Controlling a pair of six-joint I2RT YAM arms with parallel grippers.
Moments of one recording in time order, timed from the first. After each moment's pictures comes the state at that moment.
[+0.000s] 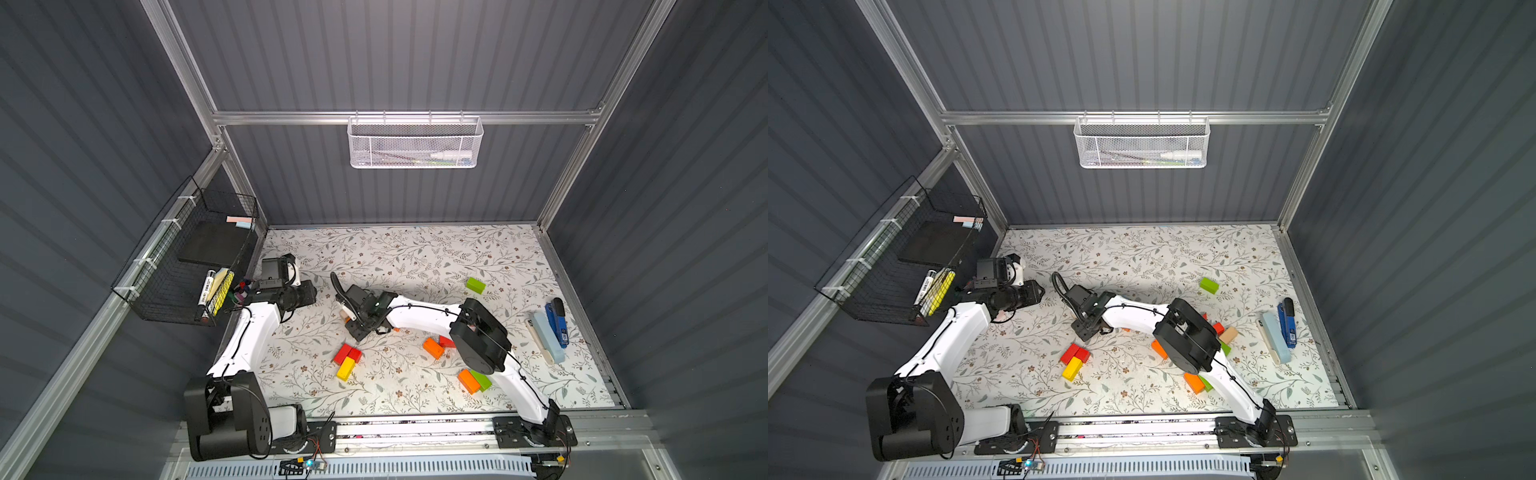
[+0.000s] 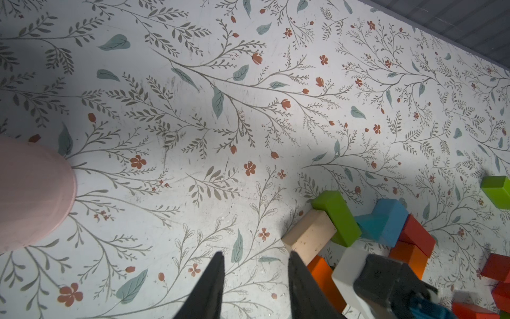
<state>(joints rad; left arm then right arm) 0.11 1.31 0.94 -0.52 0.22 -0.18 1.04 2.33 1.83 -0.57 0.01 0.19</state>
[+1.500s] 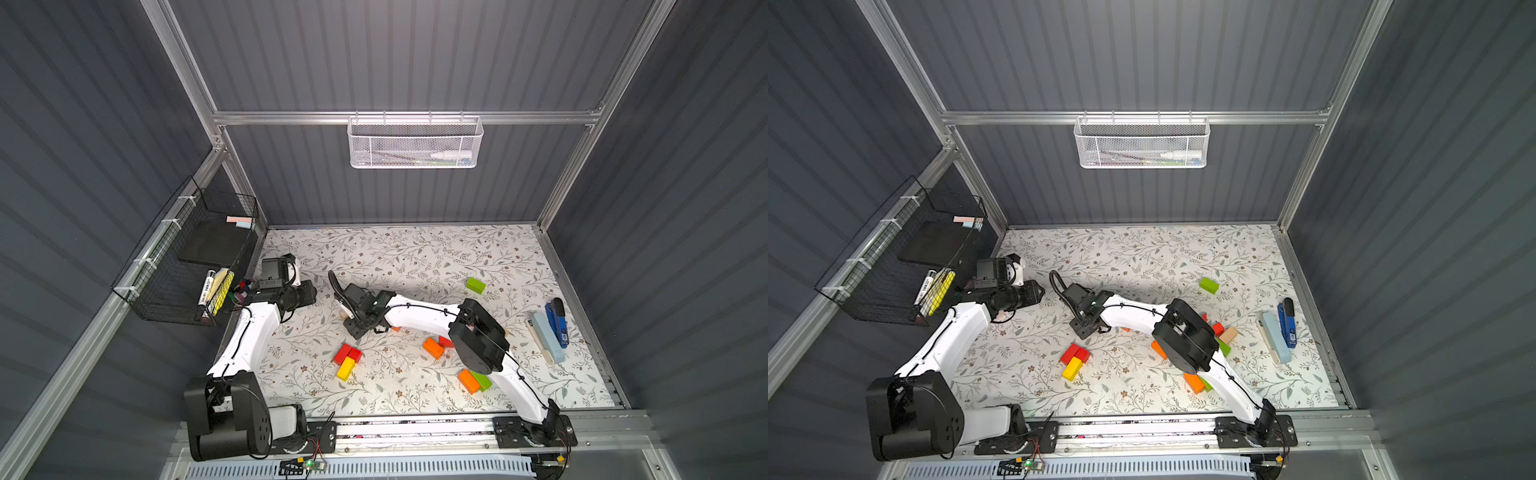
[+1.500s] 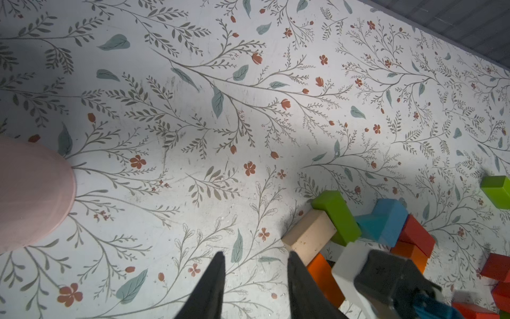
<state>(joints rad) 0.11 1.31 0.94 -0.52 0.22 -0.18 1.04 2.35 1.88 -0.59 0.04 0.19</state>
